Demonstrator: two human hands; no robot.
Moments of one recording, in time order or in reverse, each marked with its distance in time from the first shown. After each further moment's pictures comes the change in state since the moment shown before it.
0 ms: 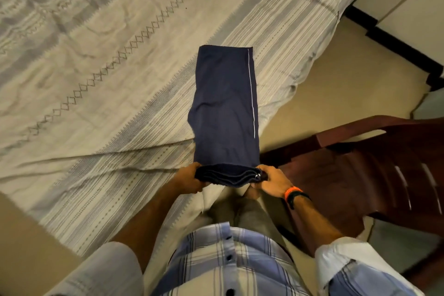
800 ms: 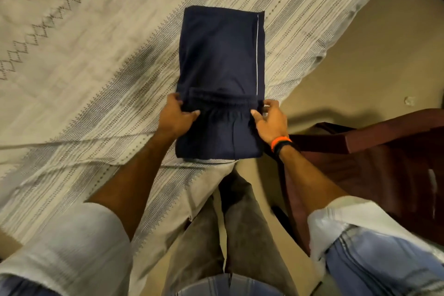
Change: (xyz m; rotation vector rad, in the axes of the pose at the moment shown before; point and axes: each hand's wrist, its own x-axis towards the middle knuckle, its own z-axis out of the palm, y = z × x) left_hand 0.163 0.037 -0.051 -0.283 0.462 -0.080; right_hand 0.180 -0.028 -0.036 0.216 0.393 0.058
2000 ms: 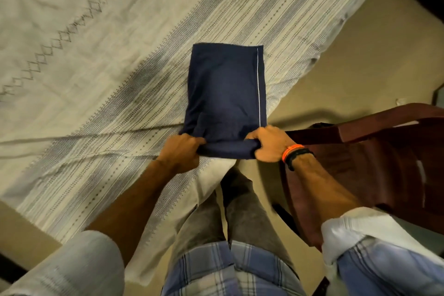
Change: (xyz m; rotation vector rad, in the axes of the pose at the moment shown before) left_hand -0.094 -0.034 -0.026 0.948 -0.261 0.553; right_hand -0.082 -0.023 -0.036 -0.729 -0.555 -0.323
